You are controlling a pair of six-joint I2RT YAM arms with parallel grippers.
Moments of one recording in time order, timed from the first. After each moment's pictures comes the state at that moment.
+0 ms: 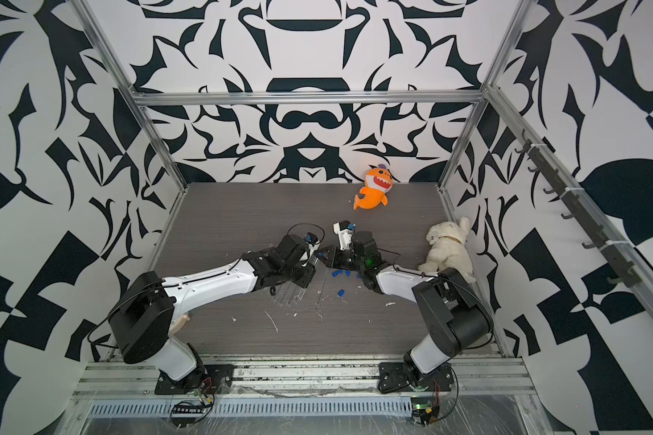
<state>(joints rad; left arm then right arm) -0.89 1.62 1.05 -0.33 0.01 -0.27 0.46 1.57 0.67 0.45 -0.55 0.74</state>
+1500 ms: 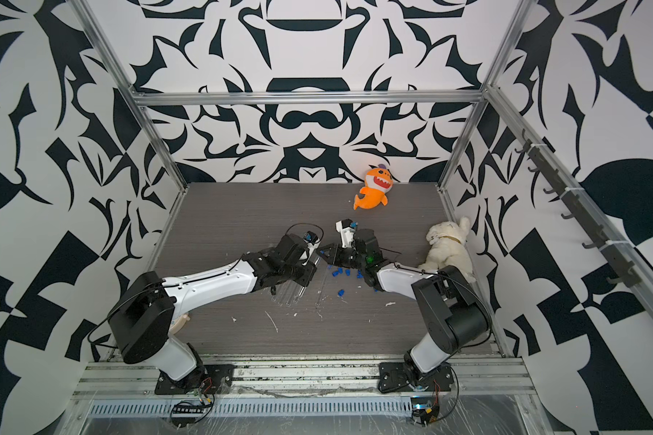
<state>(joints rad) -0.89 1.61 1.04 -0.28 0.01 -0.27 0.43 1.59 0.69 0.44 -0.57 0.77</state>
